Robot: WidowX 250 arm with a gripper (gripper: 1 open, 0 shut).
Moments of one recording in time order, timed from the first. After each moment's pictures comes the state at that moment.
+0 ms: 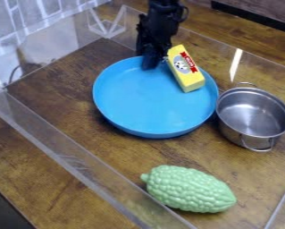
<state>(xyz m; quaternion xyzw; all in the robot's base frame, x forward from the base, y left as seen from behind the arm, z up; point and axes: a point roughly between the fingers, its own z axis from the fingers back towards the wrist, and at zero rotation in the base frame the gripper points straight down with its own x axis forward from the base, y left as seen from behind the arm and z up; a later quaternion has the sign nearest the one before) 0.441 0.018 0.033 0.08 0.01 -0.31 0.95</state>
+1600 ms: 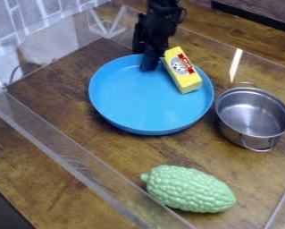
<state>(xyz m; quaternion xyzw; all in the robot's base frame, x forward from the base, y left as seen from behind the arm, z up) 0.442 0.024 0.030 0.10 0.02 -0.32 0.94</state>
